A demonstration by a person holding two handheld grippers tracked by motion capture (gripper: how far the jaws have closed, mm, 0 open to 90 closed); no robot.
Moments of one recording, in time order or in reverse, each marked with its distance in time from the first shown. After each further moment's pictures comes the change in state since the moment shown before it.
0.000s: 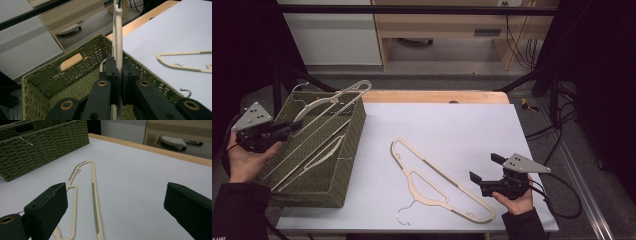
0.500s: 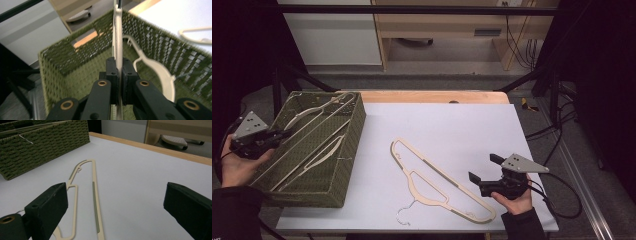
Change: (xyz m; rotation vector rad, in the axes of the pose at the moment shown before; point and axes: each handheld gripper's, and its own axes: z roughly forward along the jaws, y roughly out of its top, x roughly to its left) left arm 0.014 -0.040 0.004 0.116 0.079 0.035; right arm 0.000 -0.001 0.002 0.009 0.006 -0.011
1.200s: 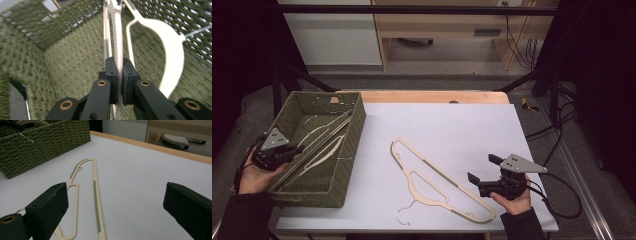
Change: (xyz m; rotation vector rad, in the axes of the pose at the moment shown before) left arm -0.019 -0.038 0.039 0.183 -0.071 0.045; right arm 0.001 -0.001 0.002 0.005 0.006 -0.002
